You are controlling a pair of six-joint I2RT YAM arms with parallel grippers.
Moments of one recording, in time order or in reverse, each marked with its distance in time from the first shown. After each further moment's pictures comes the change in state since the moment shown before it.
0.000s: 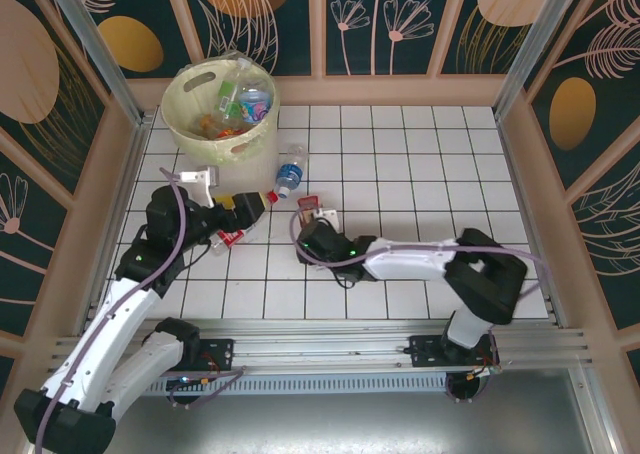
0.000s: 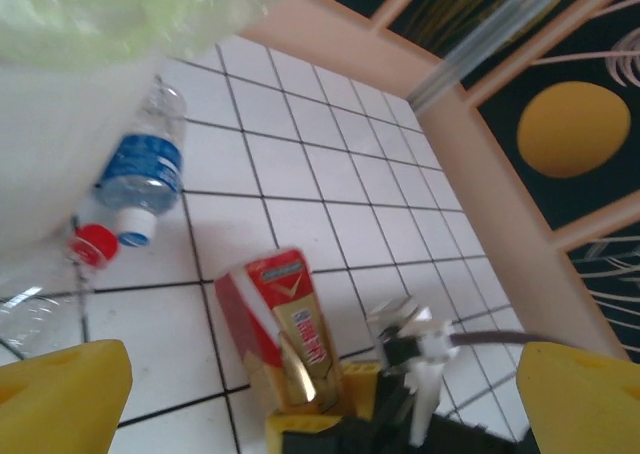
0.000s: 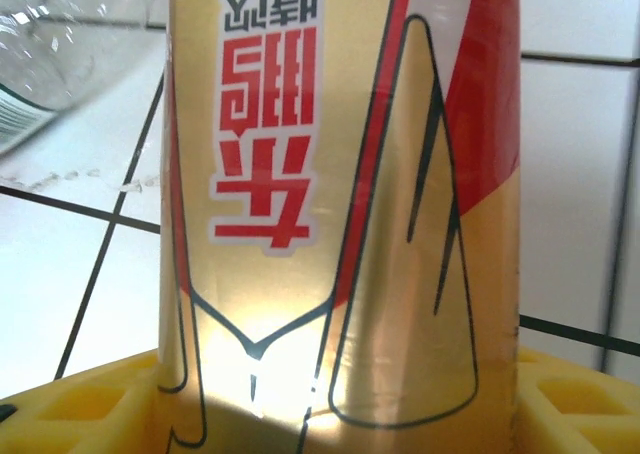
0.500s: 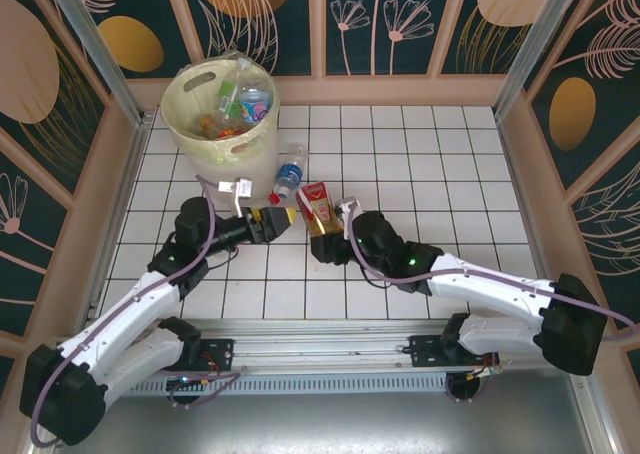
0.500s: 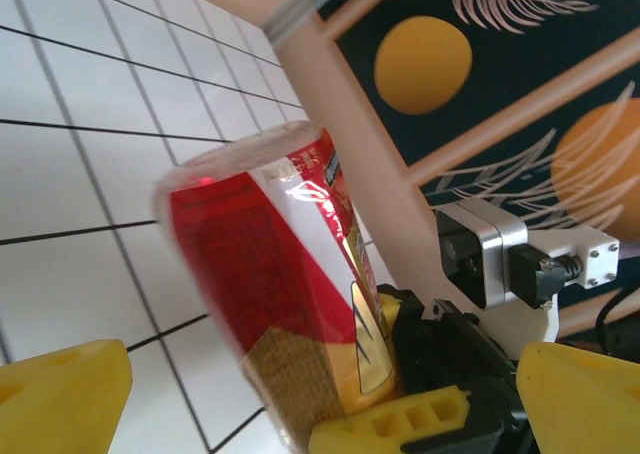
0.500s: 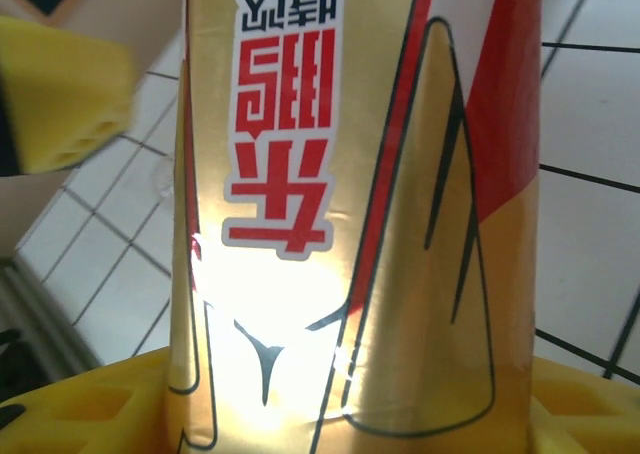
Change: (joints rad) left arm -0.167 0.134 -0.167 0.444 0.158 -0.188; right arm -0.062 -0.443 -0.153 0.056 -0.299 -0.177
